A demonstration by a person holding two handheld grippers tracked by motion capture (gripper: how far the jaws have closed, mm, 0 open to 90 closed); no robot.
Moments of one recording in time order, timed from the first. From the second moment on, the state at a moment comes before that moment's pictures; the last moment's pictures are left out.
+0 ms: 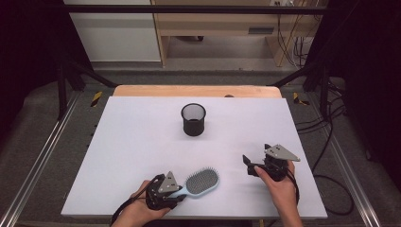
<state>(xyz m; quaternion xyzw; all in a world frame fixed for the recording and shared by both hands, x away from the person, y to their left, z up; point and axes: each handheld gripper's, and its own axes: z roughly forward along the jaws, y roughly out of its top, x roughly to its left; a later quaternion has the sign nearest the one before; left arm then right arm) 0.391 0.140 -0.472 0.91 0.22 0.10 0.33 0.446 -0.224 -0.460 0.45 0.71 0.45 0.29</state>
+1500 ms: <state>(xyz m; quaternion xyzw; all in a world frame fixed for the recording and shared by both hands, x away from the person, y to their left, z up) 0.402 0.130 -0.469 0.92 0.20 0.10 0.32 0.445 -0.217 -0.460 0.44 0.73 0.45 0.28</state>
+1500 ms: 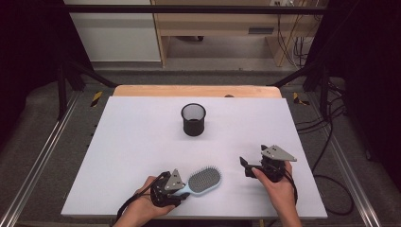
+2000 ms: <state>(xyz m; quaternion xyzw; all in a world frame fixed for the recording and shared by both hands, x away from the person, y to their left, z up) 0.402 0.124 -0.467 0.93 0.20 0.09 0.30 0.445 -0.215 -0.462 0.44 0.73 0.45 0.27</state>
